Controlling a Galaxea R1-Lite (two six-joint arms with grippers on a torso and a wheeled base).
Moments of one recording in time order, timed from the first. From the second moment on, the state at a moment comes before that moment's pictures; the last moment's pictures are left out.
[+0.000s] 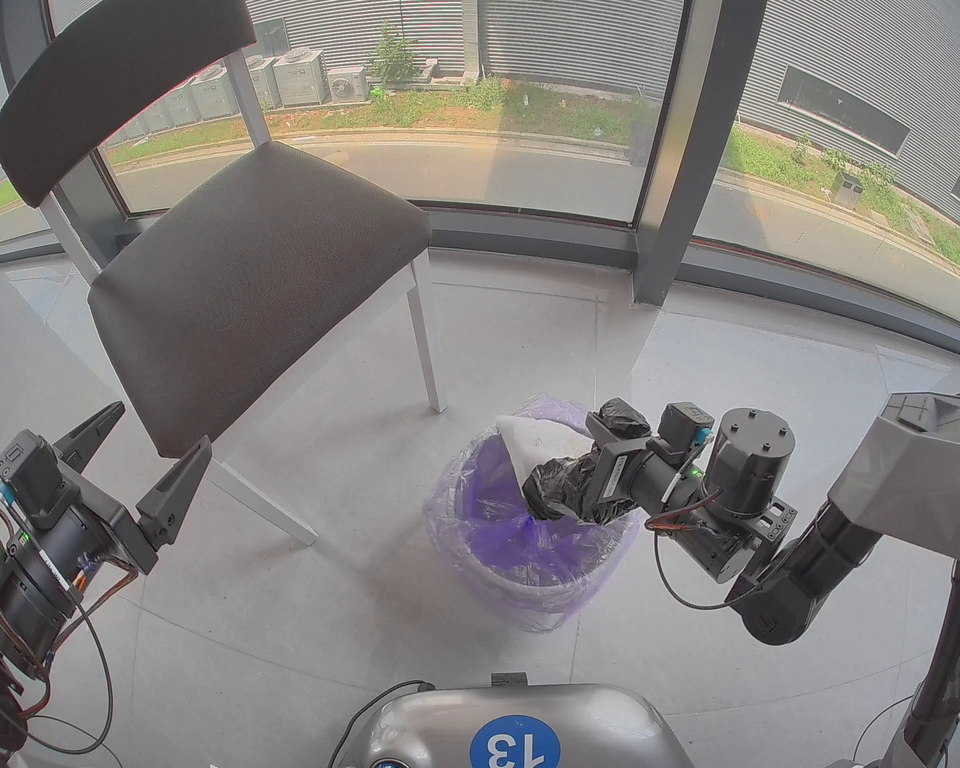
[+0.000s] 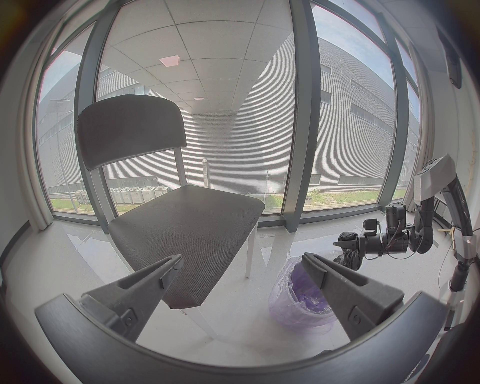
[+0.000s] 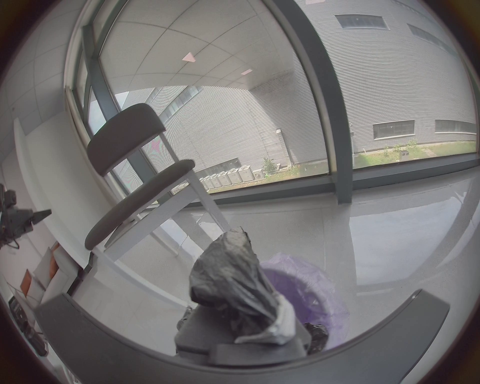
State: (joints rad) left arm -0.32 1.09 -0.22 -0.95 0.03 0.13; right arm 0.59 2.14 -0.70 -1.43 -0.14 0.24
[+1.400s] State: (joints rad) left arm -0.33 1.09 -0.19 -0.95 0.02 0.12; right arm 0.49 2.44 -0.87 -1.40 -0.14 0.28
